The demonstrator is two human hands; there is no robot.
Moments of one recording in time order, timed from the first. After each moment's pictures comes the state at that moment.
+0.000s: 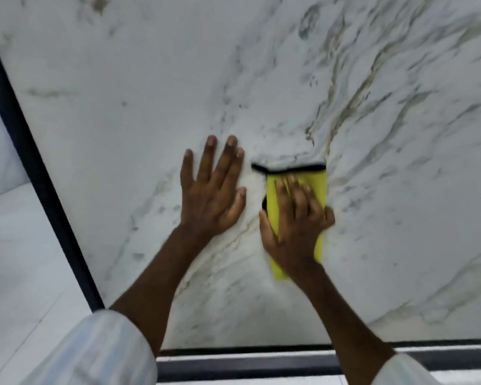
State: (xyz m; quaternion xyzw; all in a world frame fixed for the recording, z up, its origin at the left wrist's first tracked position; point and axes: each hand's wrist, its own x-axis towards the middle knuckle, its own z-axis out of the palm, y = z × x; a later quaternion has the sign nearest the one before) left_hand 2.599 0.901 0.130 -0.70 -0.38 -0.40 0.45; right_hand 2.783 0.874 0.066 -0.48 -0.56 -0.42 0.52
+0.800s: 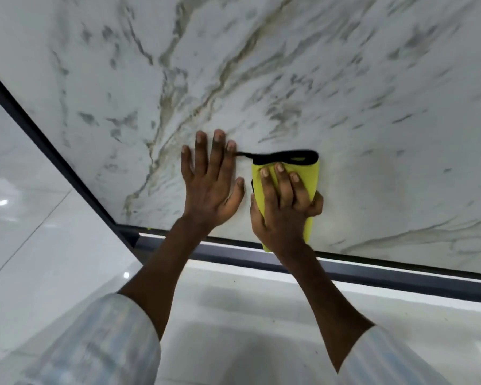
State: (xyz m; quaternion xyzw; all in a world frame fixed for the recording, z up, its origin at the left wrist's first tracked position) left_hand 2.643 0.875 -0.113 -0.72 -0.47 -0.38 0.33; right_hand 2.813 0.860 -0.156 -0.48 -0.66 -0.30 0.49
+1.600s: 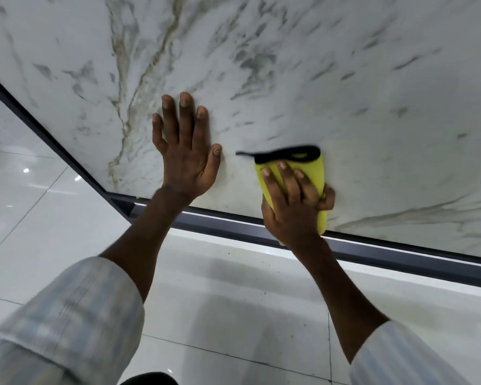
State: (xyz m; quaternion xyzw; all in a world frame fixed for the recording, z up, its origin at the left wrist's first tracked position) left_hand 2.641 0.882 -0.128 -0.70 -0.49 -0.38 0.34; right_hand 2.877 0.854 -0.206 -0.45 -0.70 -0.34 0.44
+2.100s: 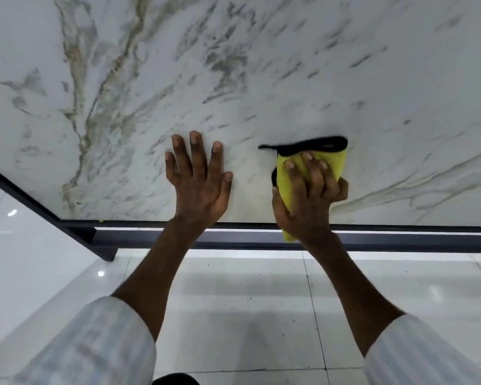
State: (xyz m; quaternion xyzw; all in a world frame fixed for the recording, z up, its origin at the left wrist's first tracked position) left_hand 2.700 0.877 -0.177 -0.72 -0.48 -0.41 0.30; right_hand 2.931 0.858 -0.200 -0.49 -0.64 -0.34 0.49
